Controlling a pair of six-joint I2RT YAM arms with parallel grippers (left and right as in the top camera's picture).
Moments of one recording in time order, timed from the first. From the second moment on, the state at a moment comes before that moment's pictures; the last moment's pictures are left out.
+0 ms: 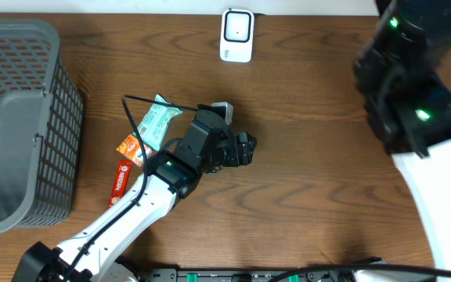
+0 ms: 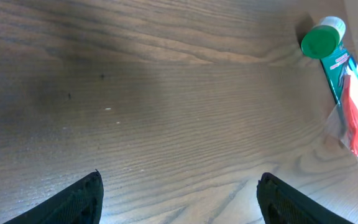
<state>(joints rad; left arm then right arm) -0.61 1.38 0.83 -0.10 0.25 -0.59 0.33 1.42 1.76 -0.39 0.89 -0.56</state>
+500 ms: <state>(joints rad) -0.57 1.38 0.83 -0.10 0.15 -0.49 -0.14 1.38 1.77 -0.84 -0.17 -0.09</state>
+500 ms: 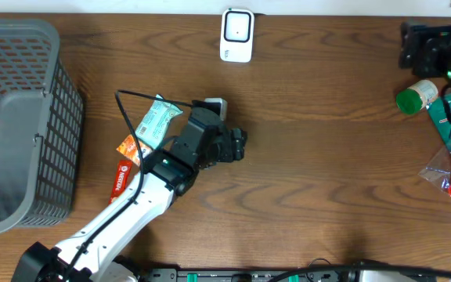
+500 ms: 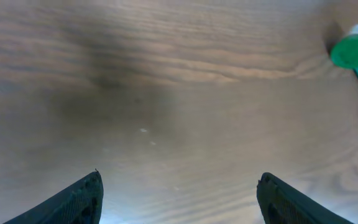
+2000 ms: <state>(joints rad) -0.19 1.52 0.83 -0.27 0.05 0.26 0.03 1.77 1.10 -0.59 -0.51 0.04</state>
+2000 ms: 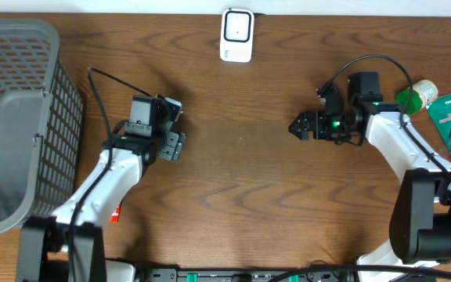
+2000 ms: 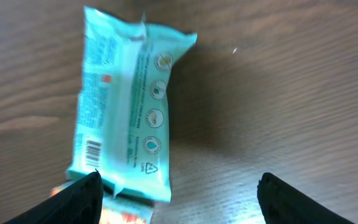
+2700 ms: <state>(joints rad) -0.07 1.58 0.85 -0.14 0.04 0.27 0.26 1.77 1.10 -0.52 -0.48 0.13</state>
